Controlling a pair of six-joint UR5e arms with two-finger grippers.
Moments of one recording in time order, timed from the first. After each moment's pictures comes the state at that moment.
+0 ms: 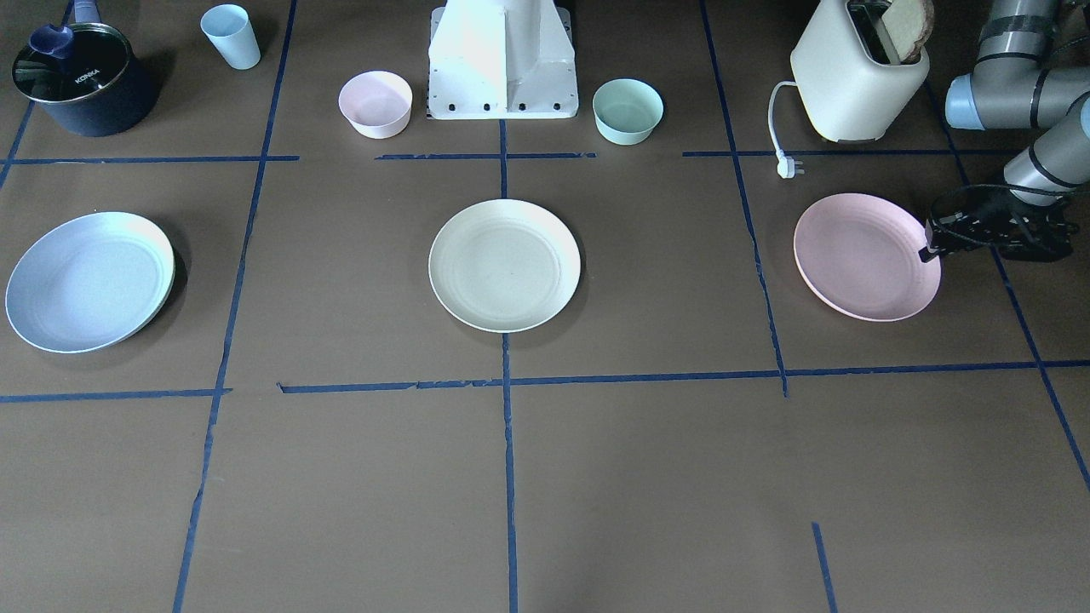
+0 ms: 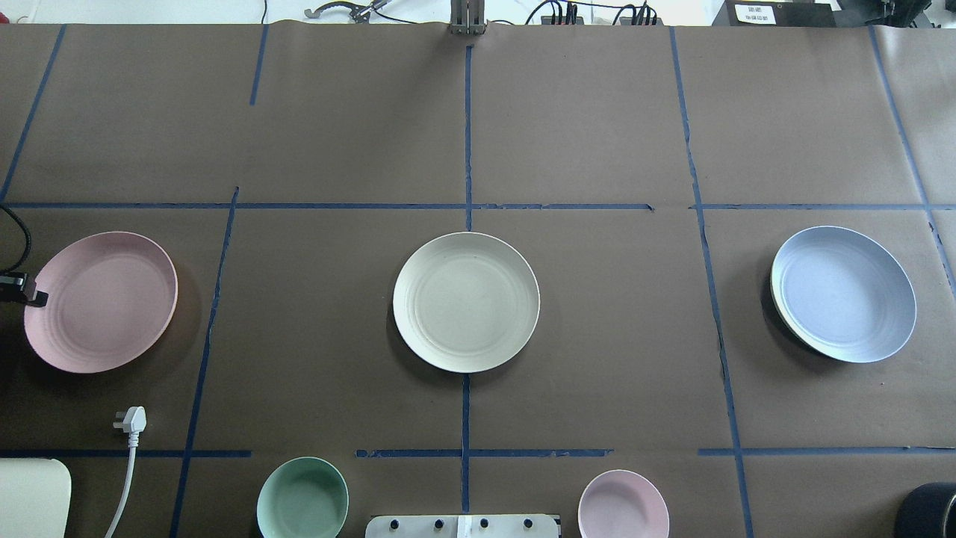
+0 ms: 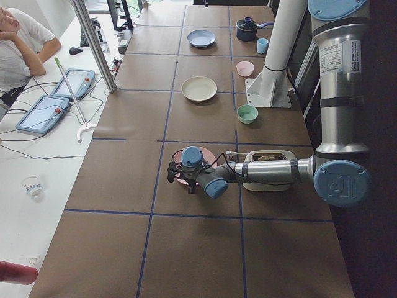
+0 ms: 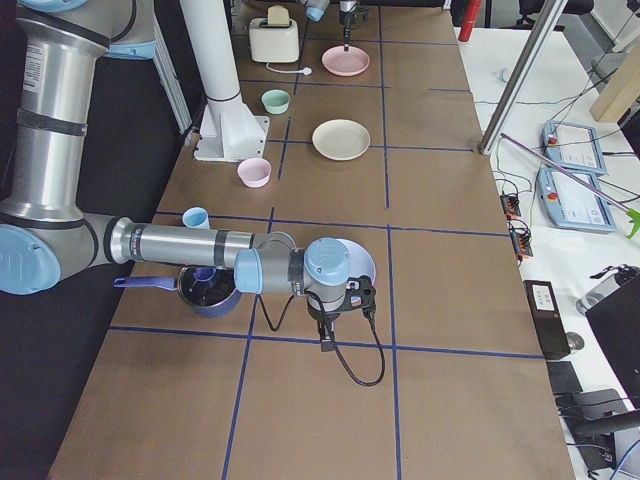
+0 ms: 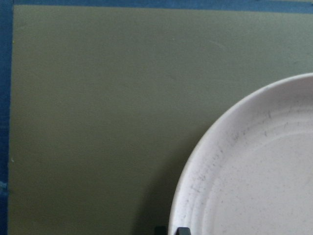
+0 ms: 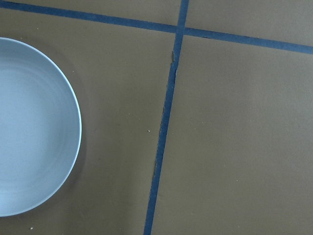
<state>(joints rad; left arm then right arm) -1.04 -1.47 -1.50 -2.41 -2.34 -0.82 1.52 -1.79 1.74 -1.49 2.35 -0.09</state>
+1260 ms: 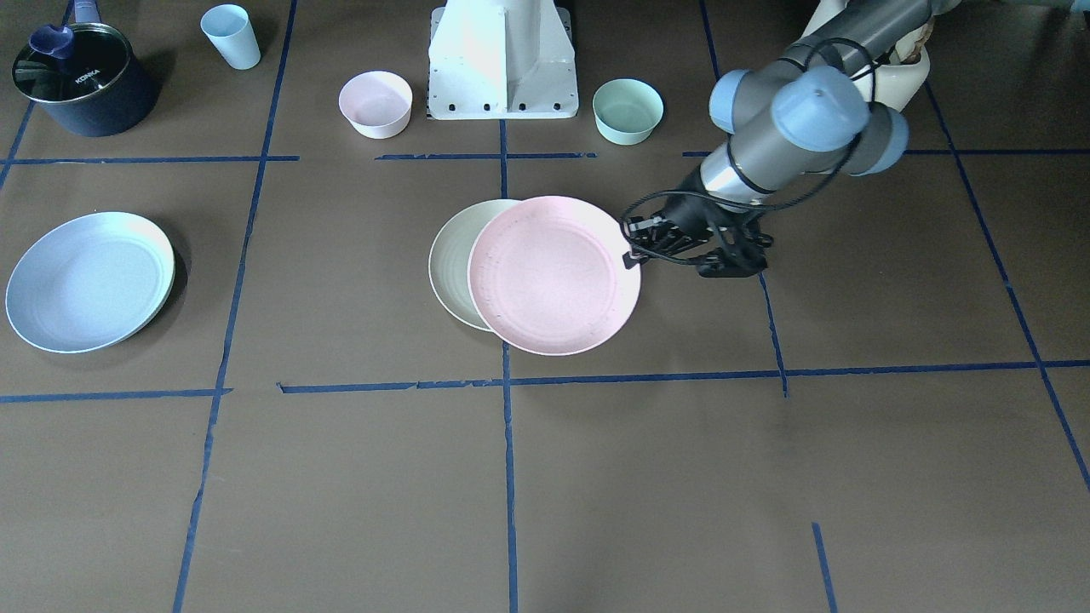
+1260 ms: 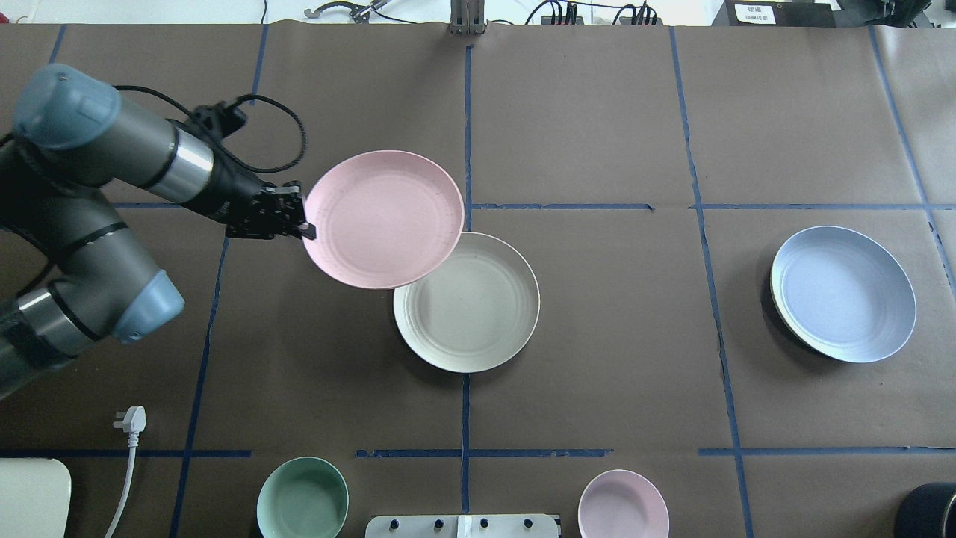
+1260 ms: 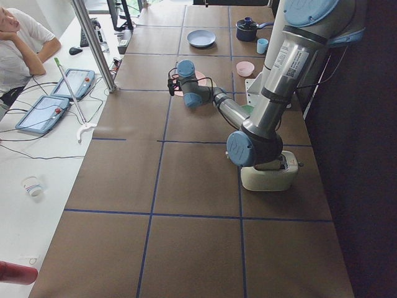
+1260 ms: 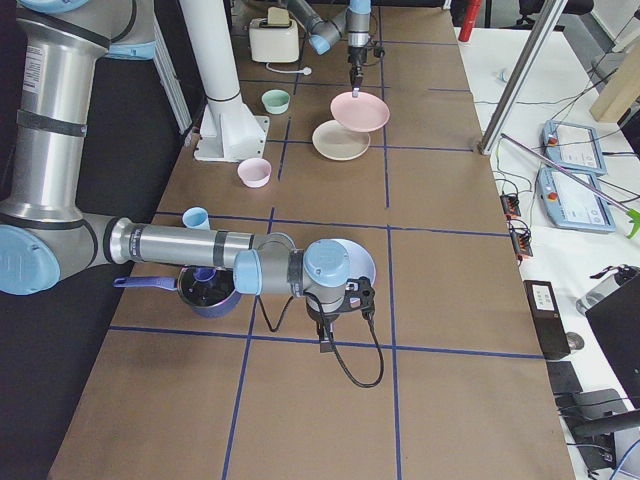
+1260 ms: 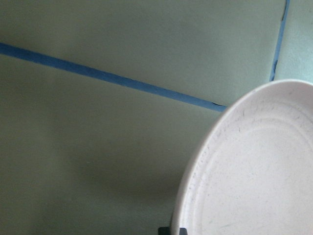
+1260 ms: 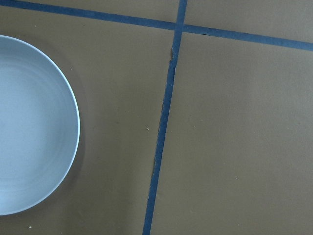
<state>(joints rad) -0.67 -2.05 -1.63 -2.18 -2.16 -1.50 1.52 -1.79 1.74 -1.49 2.35 -0.09</state>
